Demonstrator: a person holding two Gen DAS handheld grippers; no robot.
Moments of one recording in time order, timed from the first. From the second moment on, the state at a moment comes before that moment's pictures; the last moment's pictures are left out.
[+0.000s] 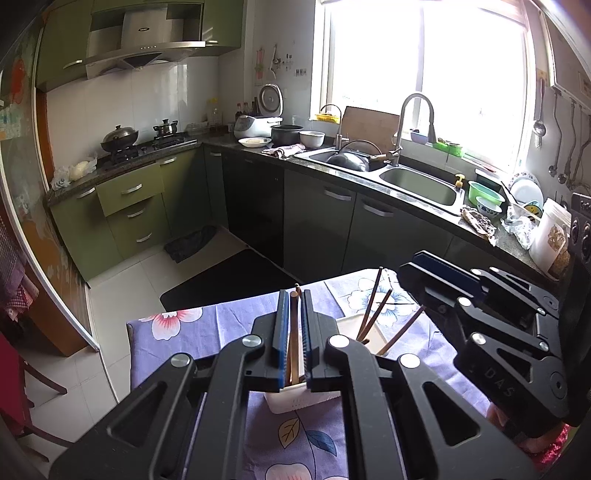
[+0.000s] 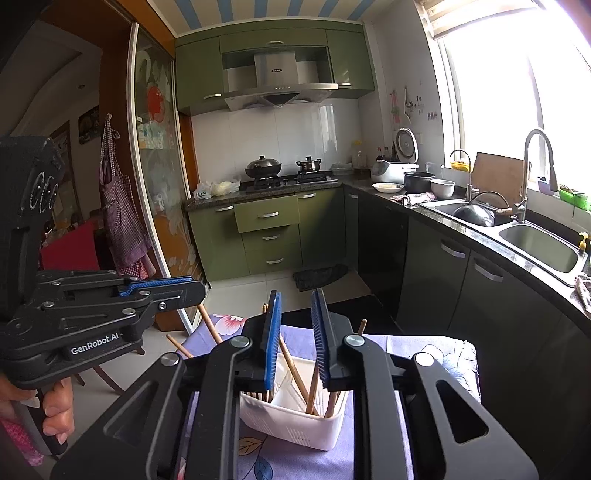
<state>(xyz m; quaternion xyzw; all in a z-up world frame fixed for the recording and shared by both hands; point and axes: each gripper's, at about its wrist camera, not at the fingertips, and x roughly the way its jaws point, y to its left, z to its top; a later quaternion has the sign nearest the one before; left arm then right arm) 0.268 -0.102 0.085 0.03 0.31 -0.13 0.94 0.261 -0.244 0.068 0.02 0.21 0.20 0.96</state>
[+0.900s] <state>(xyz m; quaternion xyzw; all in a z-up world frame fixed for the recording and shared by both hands) 0.061 -0.052 -0.016 0.02 0.25 -0.09 0.96 0.030 -0.307 -0.055 0.06 0.25 0.15 0.95</state>
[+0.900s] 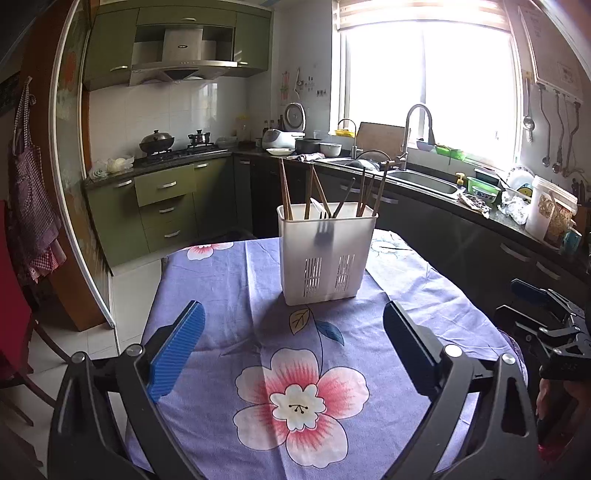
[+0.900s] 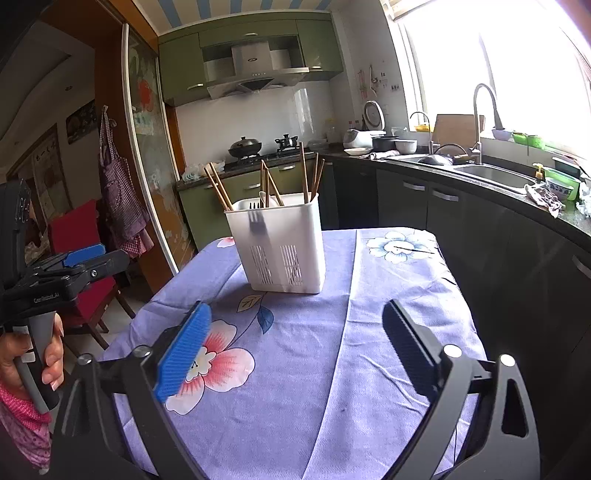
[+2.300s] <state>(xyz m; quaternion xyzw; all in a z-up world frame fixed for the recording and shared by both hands) -0.004 -0.022 -0.004 -0.02 0.23 -0.05 0.97 -0.034 -0.280 -0.016 0.01 0.21 0.13 0.97</state>
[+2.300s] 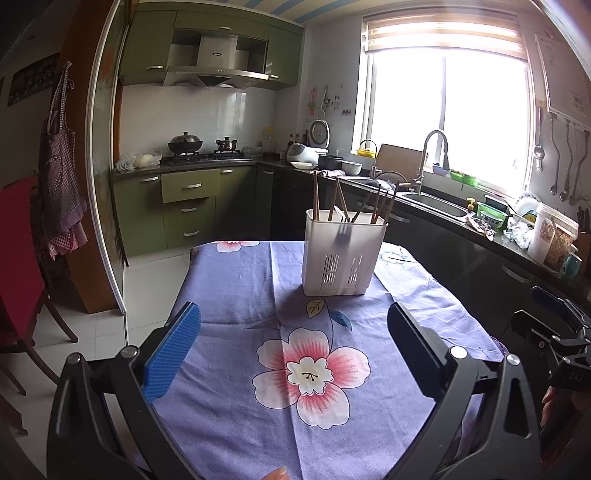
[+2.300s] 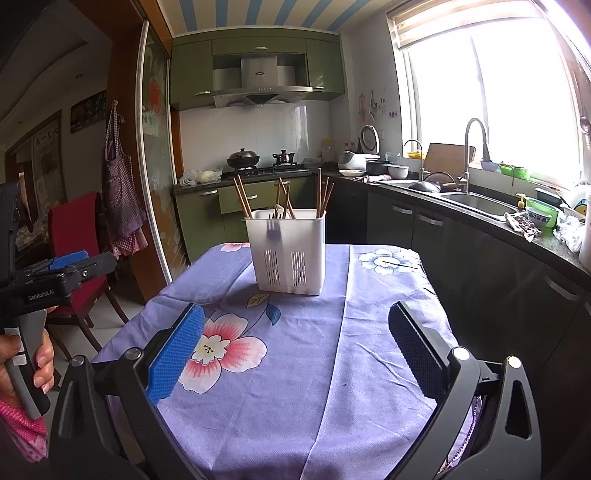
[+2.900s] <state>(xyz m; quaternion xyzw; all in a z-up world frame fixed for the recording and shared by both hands) -0.005 -0.023 -0.005 -0.02 0.23 -0.04 0.97 -0.030 -0.276 -0.023 0.01 0.22 0.14 0.97</state>
